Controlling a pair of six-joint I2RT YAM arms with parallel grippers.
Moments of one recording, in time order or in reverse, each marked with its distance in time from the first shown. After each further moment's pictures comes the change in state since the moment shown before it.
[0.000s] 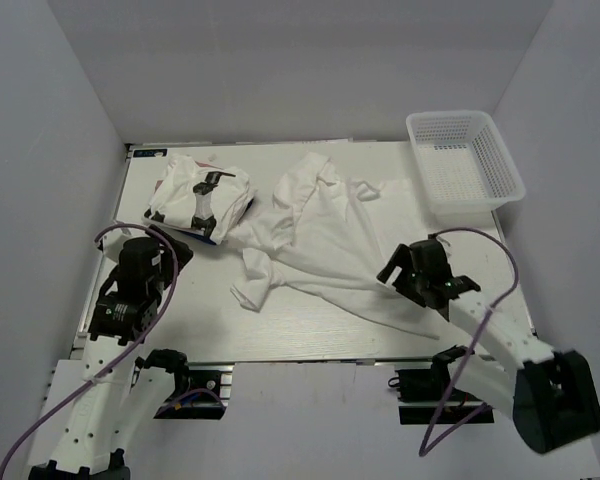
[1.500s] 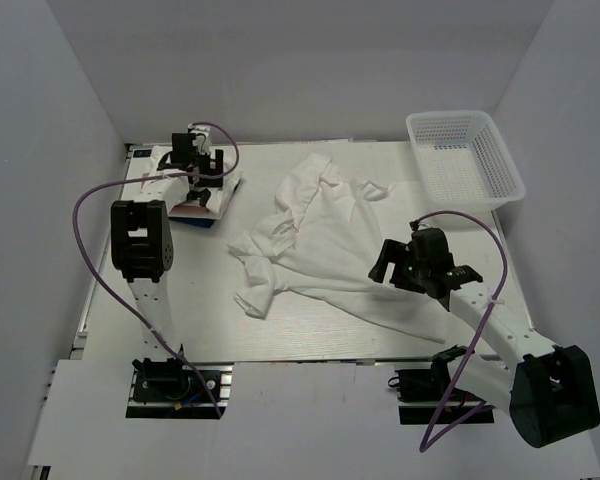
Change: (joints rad) left arm 0.128 1.527 0.831 0.577 0.347 0.950; right arm -0.040 -0.032 0.085 -0.072 -0.170 -0.297
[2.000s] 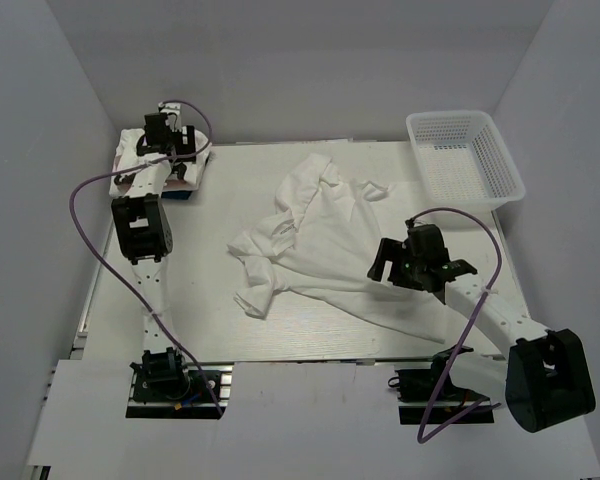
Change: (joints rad) left arm 0.159 0.391 0.605 -0.076 0.012 0.071; right arm 0.000 0.083 0.027 0.012 0.003 -0.031
